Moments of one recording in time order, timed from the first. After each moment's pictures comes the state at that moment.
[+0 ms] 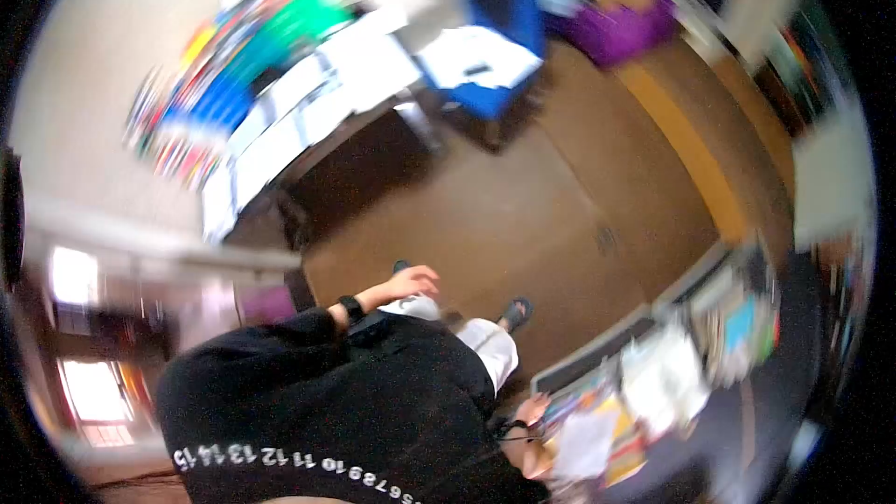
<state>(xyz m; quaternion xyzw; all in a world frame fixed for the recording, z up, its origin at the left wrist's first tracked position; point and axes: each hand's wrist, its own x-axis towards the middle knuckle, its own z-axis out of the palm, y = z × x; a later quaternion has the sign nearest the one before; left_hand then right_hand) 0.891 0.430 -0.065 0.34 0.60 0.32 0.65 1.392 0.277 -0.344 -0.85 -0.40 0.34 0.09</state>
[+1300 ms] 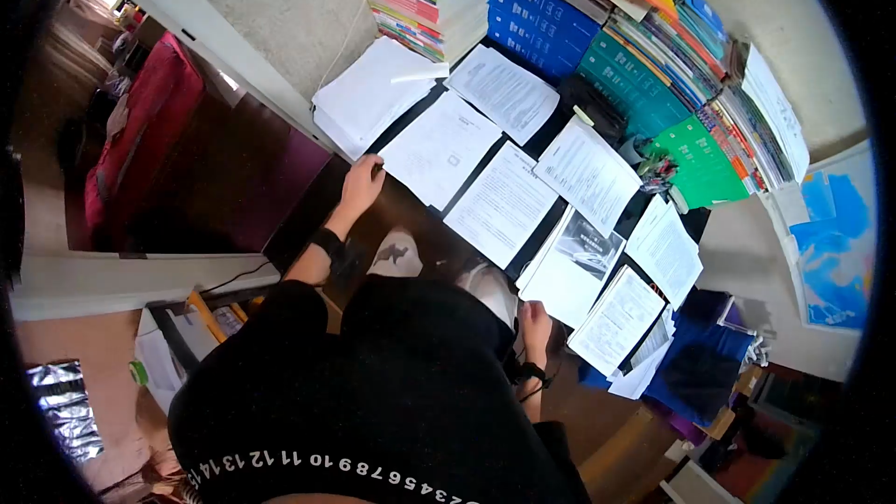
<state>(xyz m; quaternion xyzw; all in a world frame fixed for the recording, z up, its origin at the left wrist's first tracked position) 0.140 0.224 -0.038 -0.03 0.94 0.33 -0.09 0.350 0.668 -0.104 -0.18 -0.88 0.43 -0.09</state>
